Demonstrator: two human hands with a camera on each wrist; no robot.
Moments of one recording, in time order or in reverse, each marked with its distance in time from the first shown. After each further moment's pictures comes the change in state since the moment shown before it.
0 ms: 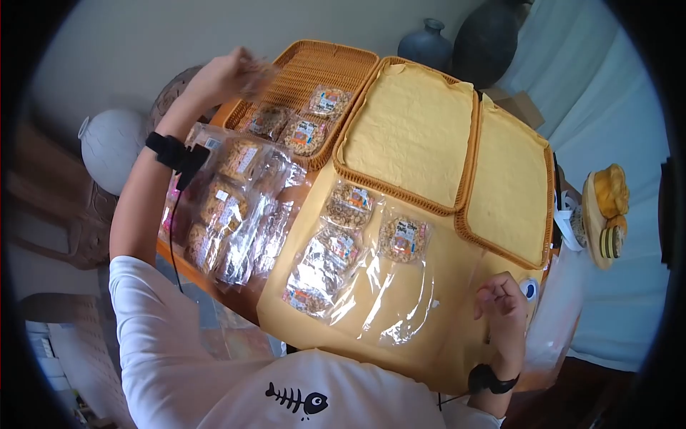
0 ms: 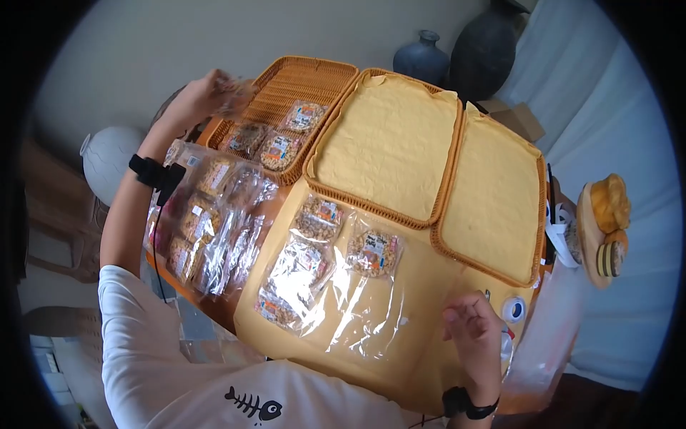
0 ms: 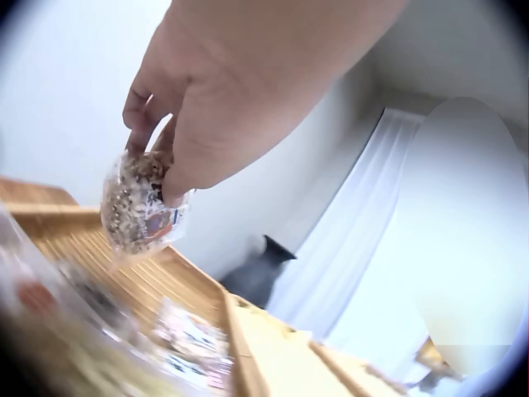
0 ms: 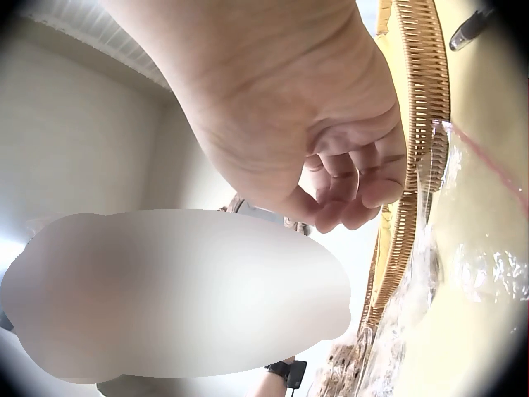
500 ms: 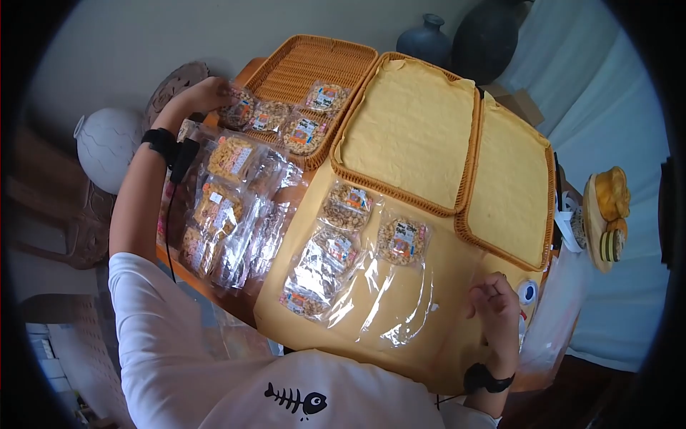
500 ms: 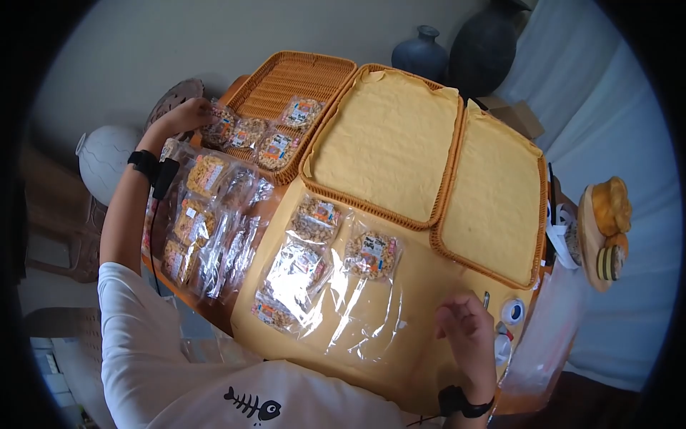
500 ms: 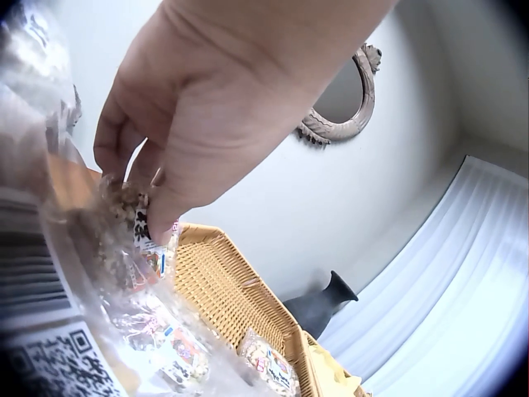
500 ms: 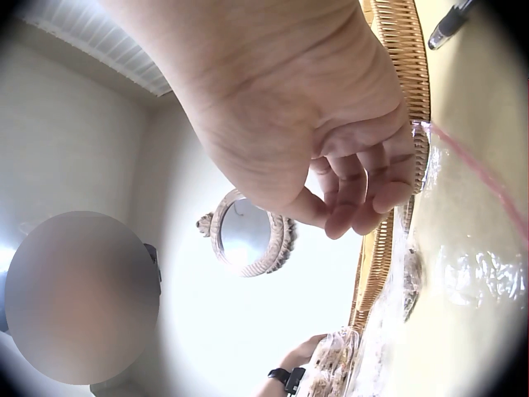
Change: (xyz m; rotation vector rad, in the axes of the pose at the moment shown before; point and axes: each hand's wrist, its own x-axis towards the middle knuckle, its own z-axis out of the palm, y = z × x) left_hand -0.001 -0.070 0.031 -0.156 -0.429 -0.308; right_hand 0.011 0.013 0.002 -0.010 -0.021 0.054
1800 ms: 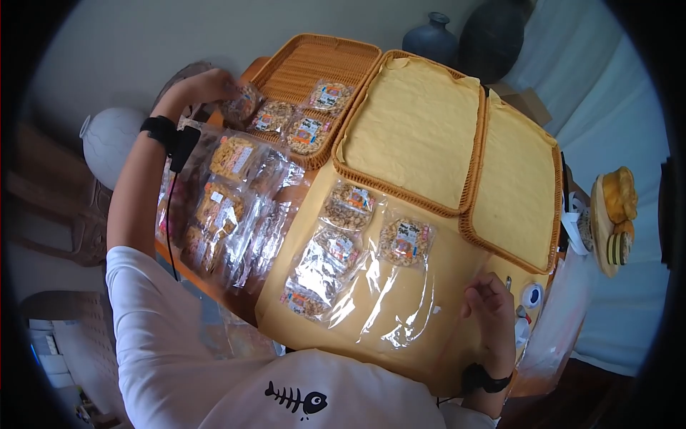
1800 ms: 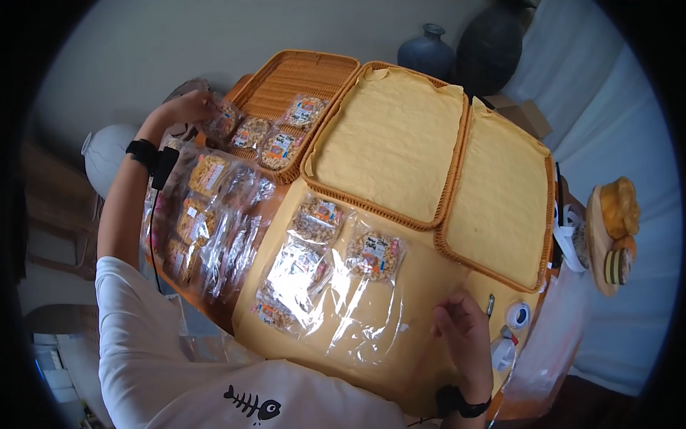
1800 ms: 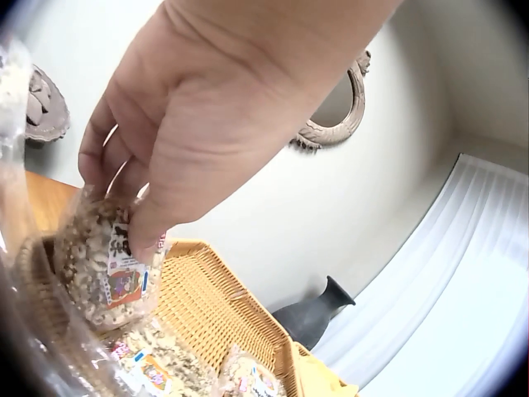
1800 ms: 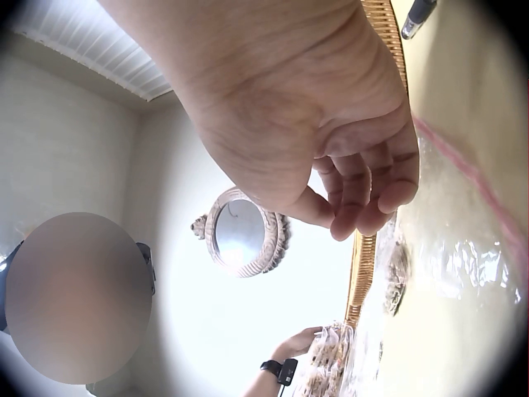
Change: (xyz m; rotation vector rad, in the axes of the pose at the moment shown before) left_hand 0.002 0.024 -0.021 0.160 -0.065 -0.035; right_hand 0.011 0.016 0.005 0.052 -0.019 0.030
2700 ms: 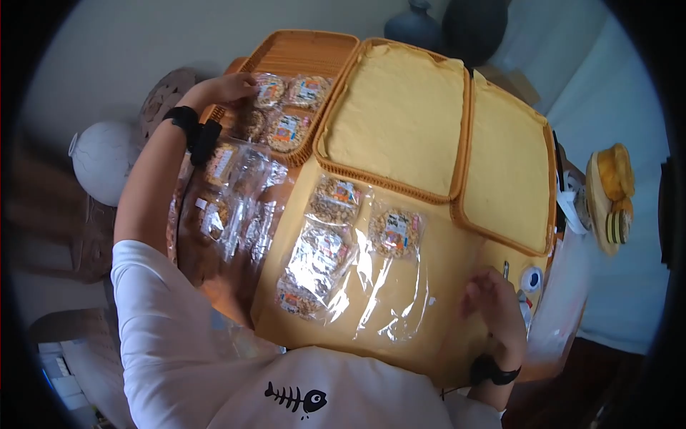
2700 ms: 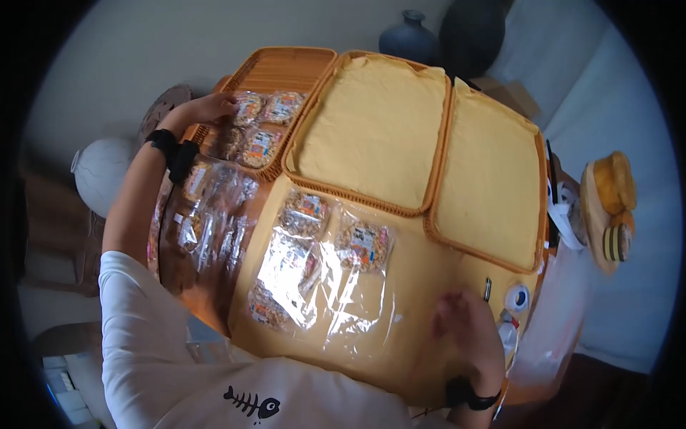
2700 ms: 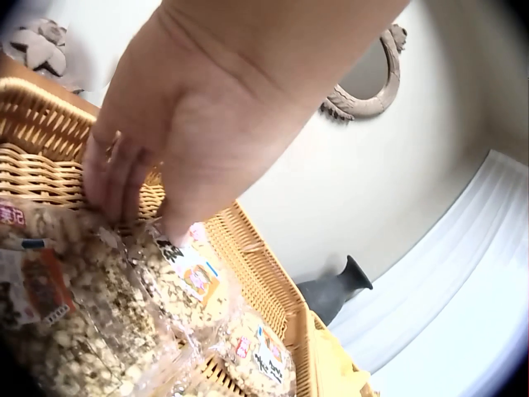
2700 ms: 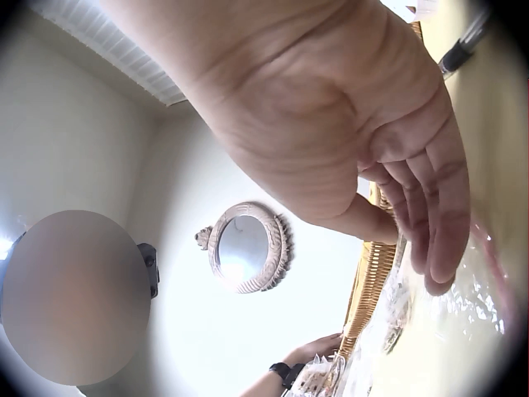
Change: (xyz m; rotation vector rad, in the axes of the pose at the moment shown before) left_hand 0.072 0.032 0.048 -0.273 -0.216 0.072; right_hand -0.007 0.008 -0.027 -0.084 -0.079 0.181
